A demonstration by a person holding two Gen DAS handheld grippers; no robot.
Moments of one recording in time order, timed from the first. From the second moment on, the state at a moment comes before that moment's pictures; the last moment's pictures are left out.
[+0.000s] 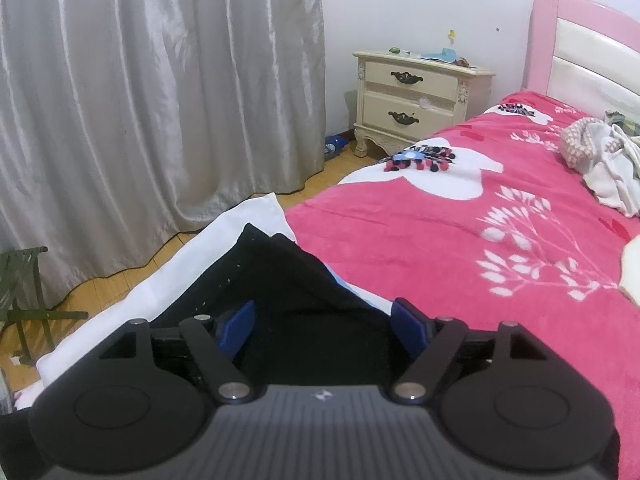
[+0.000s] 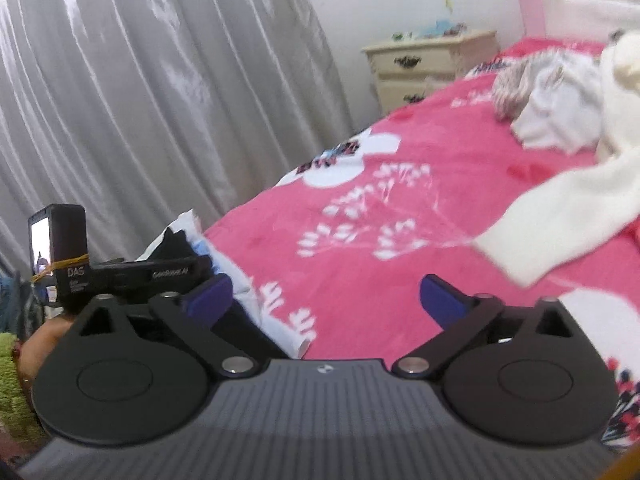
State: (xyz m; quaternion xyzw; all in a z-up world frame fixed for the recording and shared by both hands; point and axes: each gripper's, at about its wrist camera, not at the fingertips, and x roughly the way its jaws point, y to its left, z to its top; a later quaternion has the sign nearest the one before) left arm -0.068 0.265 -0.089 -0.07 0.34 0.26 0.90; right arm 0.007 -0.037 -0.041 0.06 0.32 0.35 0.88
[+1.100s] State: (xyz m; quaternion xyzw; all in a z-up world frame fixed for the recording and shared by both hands) left arm -0.113 0.238 -0.030 -0.12 0.33 0.21 0.91; right arm -0.007 -0.036 -0.031 0.08 0.25 0.39 0.88
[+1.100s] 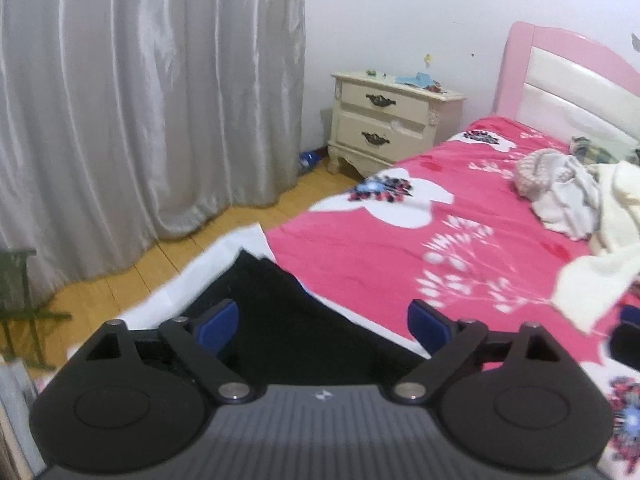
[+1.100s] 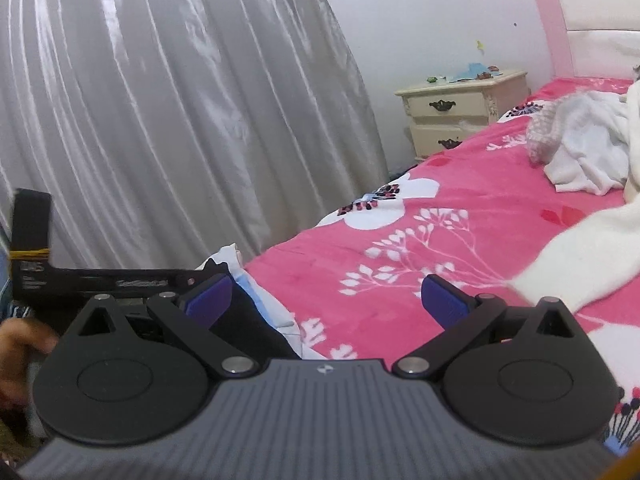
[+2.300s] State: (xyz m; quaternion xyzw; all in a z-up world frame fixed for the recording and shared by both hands) left arm -0.149 0.200 -0.040 -0.13 0.40 0.22 0.88; right arm -0.012 -0.035 -0.022 0.09 0.24 0.41 0.88
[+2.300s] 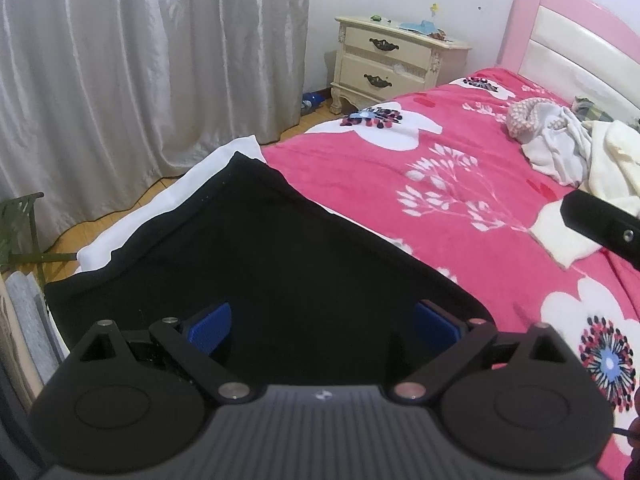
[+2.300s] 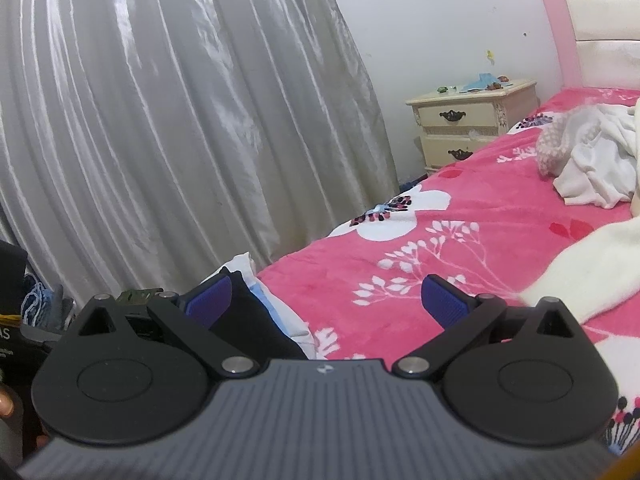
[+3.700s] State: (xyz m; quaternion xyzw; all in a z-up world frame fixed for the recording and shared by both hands) left arm -0.240 0.170 -0.080 -0.08 0.44 0.09 0.89; right arm -0.025 -0.018 -0.045 -0.16 0.26 0.58 0.76
